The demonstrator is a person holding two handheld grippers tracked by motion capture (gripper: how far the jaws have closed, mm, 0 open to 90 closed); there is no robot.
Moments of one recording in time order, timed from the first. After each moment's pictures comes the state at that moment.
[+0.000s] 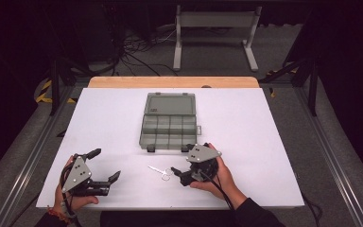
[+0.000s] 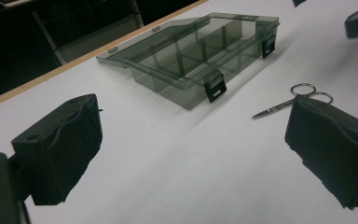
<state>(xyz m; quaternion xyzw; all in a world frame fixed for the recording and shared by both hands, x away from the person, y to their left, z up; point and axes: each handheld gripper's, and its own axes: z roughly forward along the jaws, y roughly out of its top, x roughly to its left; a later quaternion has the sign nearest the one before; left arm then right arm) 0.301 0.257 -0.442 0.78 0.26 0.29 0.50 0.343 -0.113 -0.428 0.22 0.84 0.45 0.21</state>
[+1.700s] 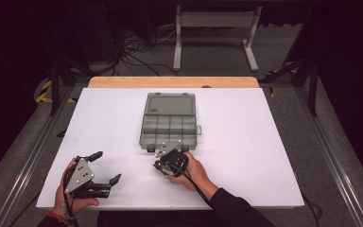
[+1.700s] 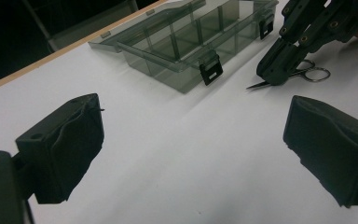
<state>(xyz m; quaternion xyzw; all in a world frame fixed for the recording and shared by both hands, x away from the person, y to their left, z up) 0.301 0.253 -0.449 0.79 0.26 0.28 0.48 0.377 -0.043 -0.456 0.21 0.90 0.36 0.09</state>
